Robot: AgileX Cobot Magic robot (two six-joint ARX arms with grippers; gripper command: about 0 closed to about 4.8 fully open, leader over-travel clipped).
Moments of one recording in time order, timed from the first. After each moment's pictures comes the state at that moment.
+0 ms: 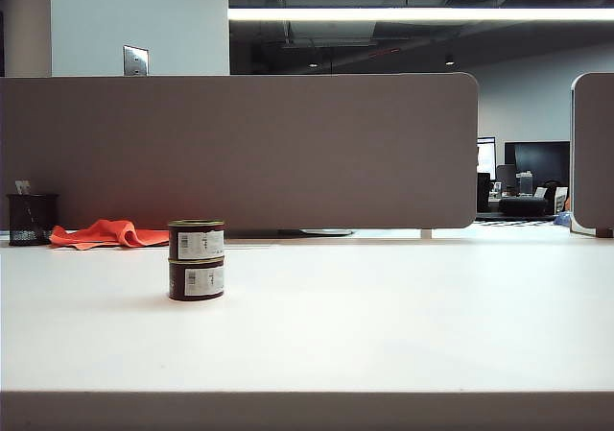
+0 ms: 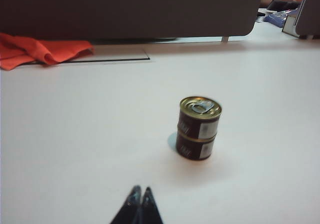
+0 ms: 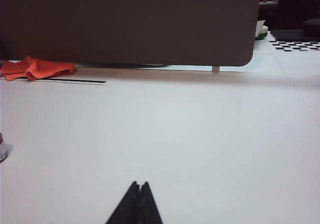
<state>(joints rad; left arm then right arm) -0.22 0.01 0.01 -0.07 0.11 -0.04 0.49 0.05 0.01 0.07 0.31 0.03</state>
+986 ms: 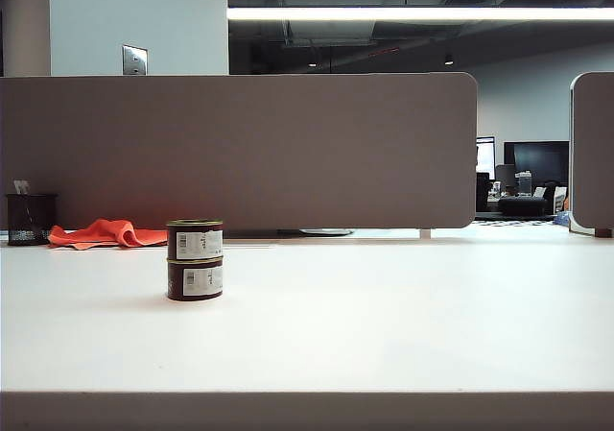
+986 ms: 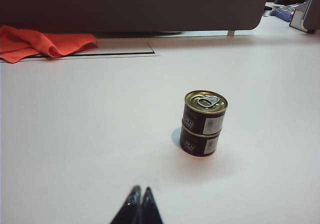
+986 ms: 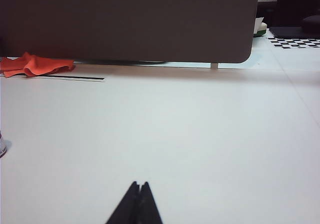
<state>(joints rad) -0.22 0.00 0.00 -0.08 0.09 -0.04 0.50 0.00 0.01 0.01 0.31 0.03</state>
